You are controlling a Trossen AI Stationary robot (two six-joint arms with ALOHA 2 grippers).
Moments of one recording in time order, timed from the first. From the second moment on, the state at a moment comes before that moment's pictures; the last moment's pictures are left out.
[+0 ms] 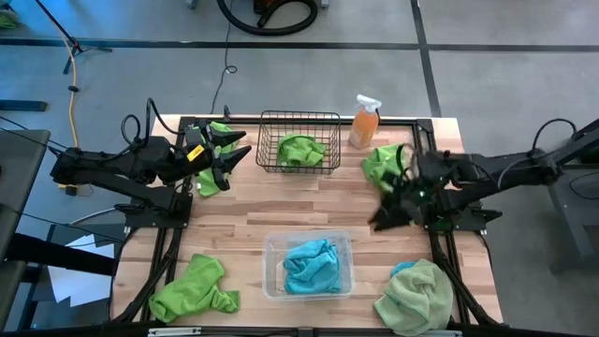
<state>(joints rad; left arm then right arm) -0.12 0.82 0.89 0.07 -0.54 -0.02 0.18 0.88 0.93 -0.34 -0.44 1.02</state>
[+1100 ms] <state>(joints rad) -0.12 0.82 0.88 0.01 -0.54 0.04 0.90 1.42 0.93 -0.69 -0.31 1.98</state>
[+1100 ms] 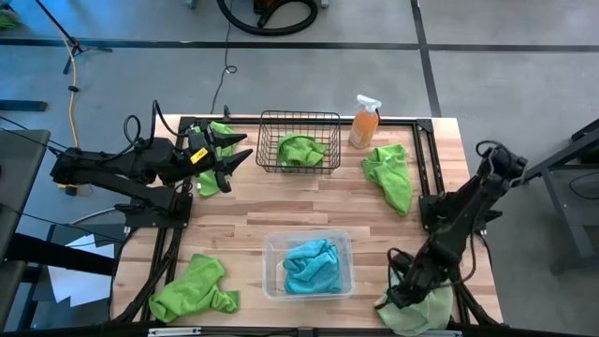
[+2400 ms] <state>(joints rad) -0.12 0.82 0.88 0.01 -0.56 0.08 0.80 1.21 1.03 -0.98 -0.07 1.75</state>
